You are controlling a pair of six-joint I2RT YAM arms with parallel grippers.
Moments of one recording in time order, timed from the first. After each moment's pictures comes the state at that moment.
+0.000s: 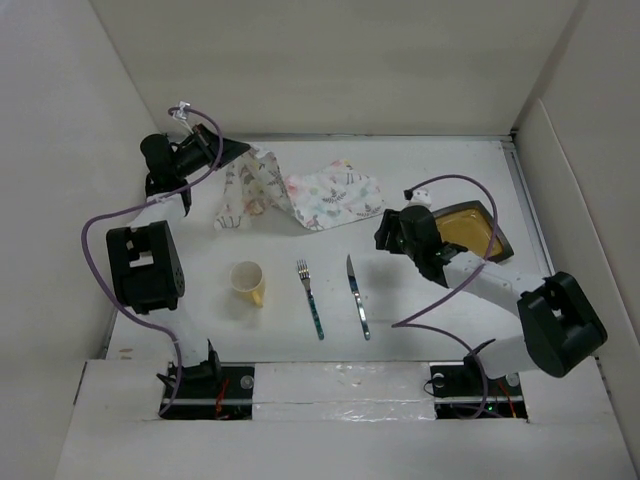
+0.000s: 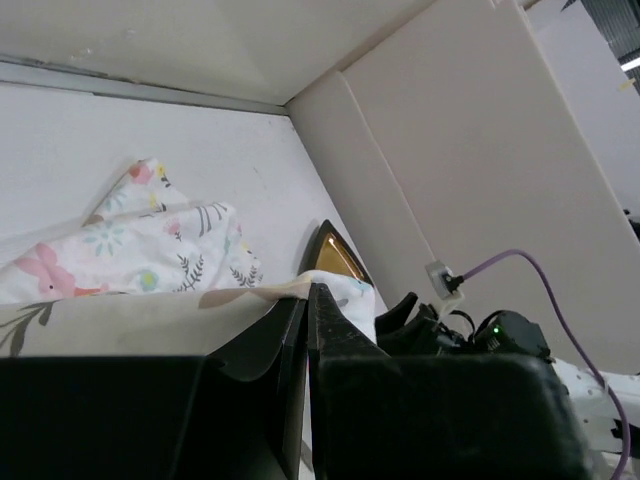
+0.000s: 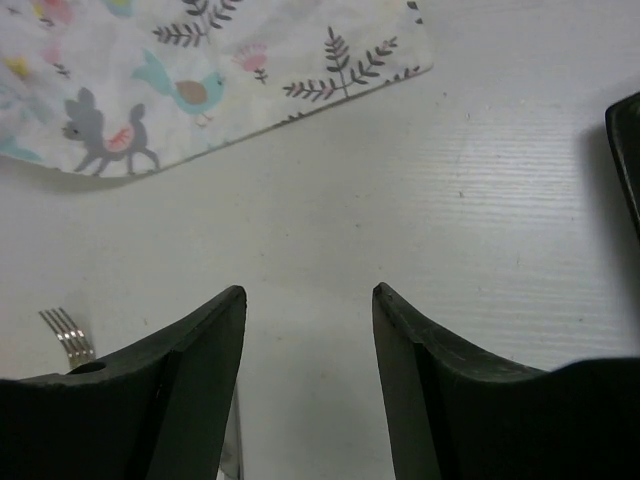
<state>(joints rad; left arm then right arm) 0.16 1.82 1.22 0.73 1.05 -1.08 0.55 1.37 0.71 0.13 0.24 0.51</state>
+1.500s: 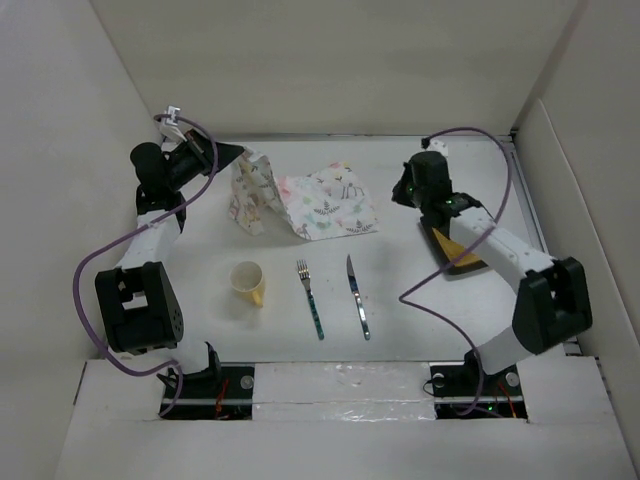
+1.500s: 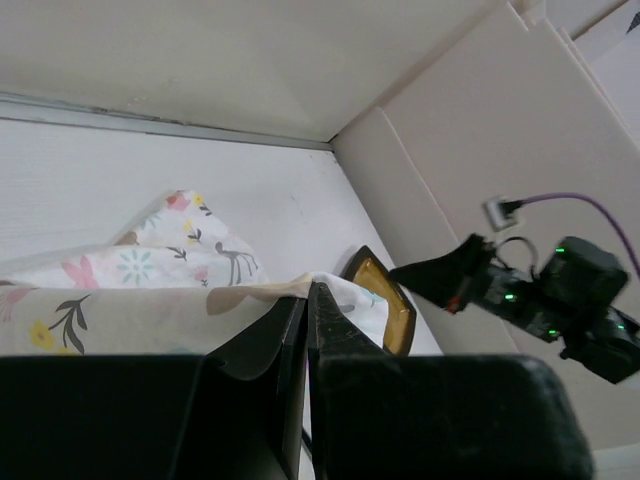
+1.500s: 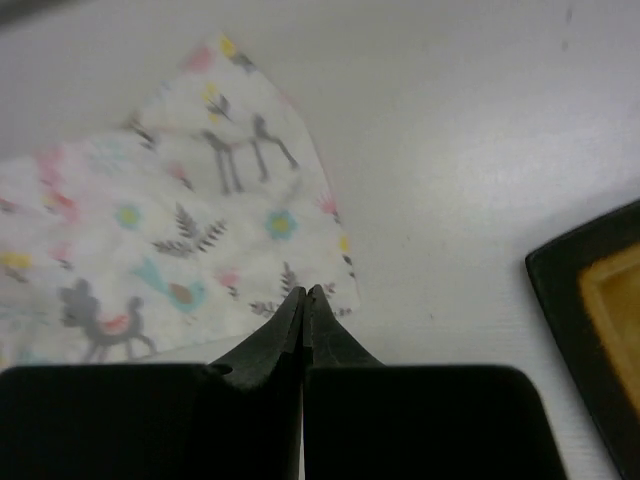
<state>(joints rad) 0.17 1.52 1.07 0.53 0.89 -0.86 0.41 1.60 1.16 -0.19 0.23 0.55</state>
